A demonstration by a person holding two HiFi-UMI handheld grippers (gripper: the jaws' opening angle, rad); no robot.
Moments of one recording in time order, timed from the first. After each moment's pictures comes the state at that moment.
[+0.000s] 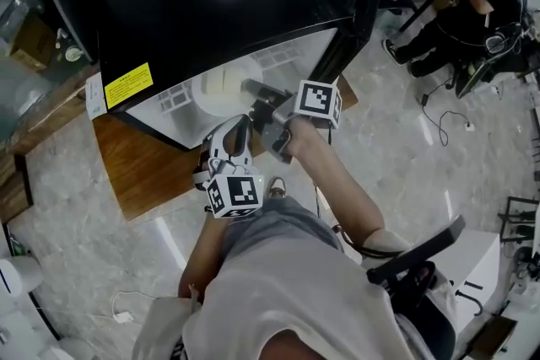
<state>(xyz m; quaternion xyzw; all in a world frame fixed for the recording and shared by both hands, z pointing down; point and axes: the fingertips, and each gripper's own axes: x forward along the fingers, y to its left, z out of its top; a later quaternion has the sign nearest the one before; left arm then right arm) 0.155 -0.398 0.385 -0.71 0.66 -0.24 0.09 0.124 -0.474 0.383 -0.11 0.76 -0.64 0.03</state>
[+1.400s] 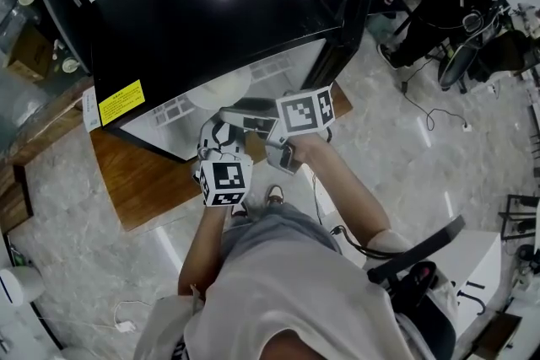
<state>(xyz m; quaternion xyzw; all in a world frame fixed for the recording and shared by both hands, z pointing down) 0.134 -0.440 0.381 -0.71 0.68 -0.17 0.03 0.111 -0.432 0.356 0.03 0.89 -0.43 -0.12</state>
